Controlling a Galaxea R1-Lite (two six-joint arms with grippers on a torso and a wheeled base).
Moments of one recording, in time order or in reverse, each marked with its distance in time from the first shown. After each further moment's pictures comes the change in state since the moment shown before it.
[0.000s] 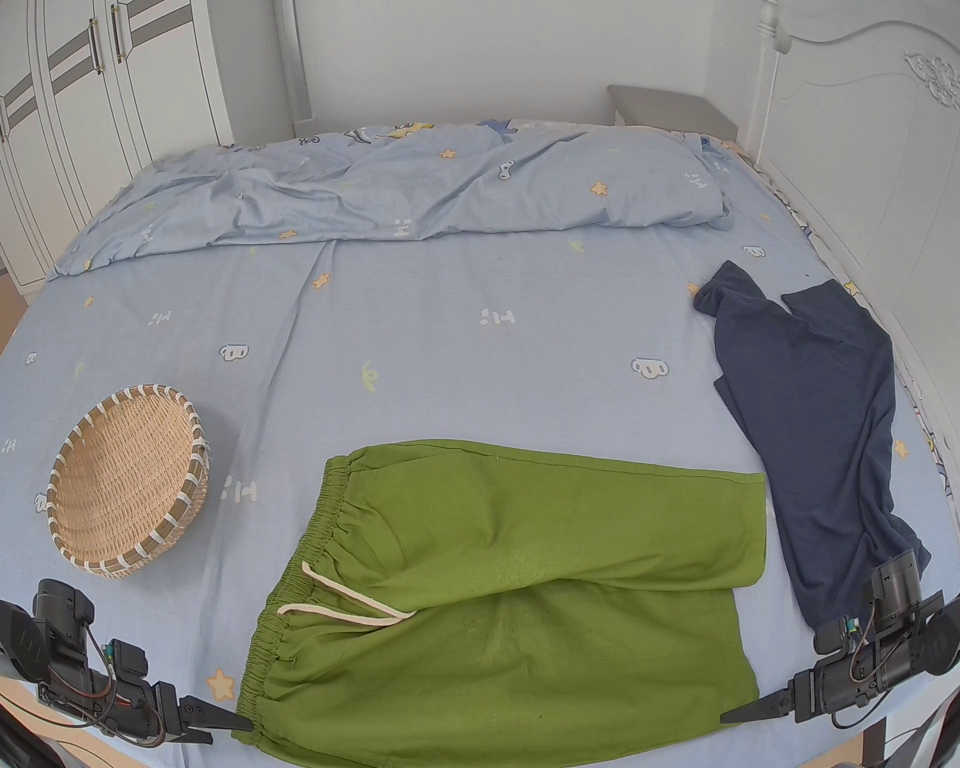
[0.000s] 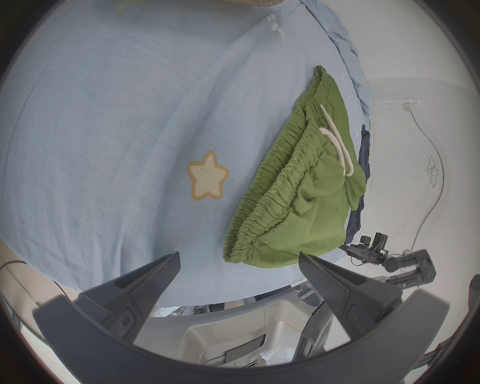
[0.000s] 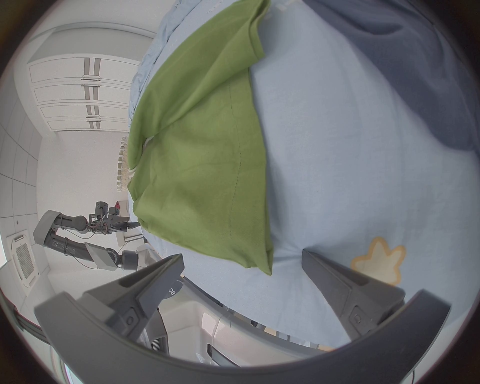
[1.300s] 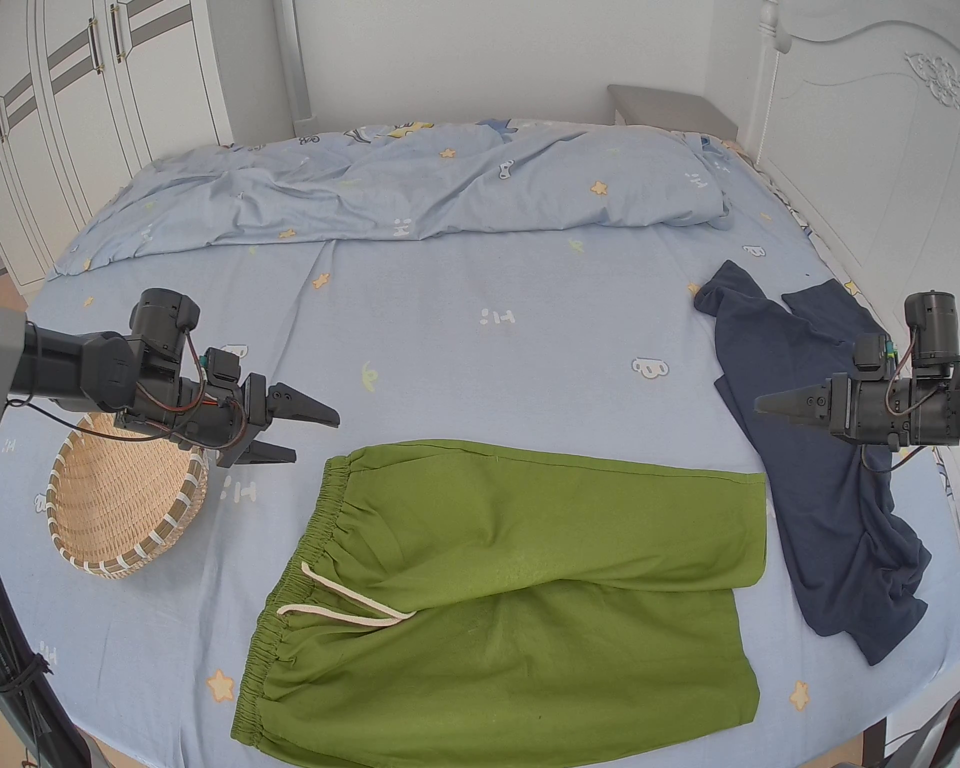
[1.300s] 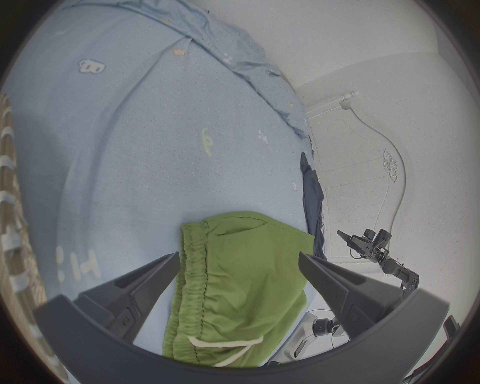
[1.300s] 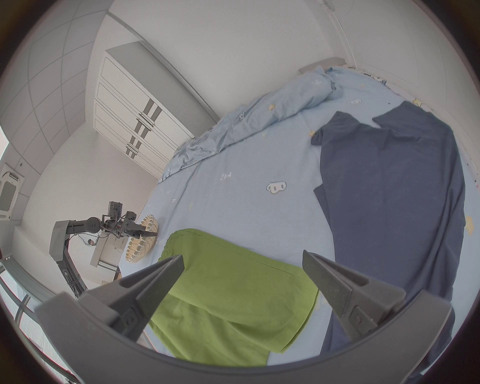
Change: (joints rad) left arm -0.394 0.371 -1.228 0.262 -0.046 -0.334; right arm -0.085 -0.083 -0.911 0.364 -0.009 0.006
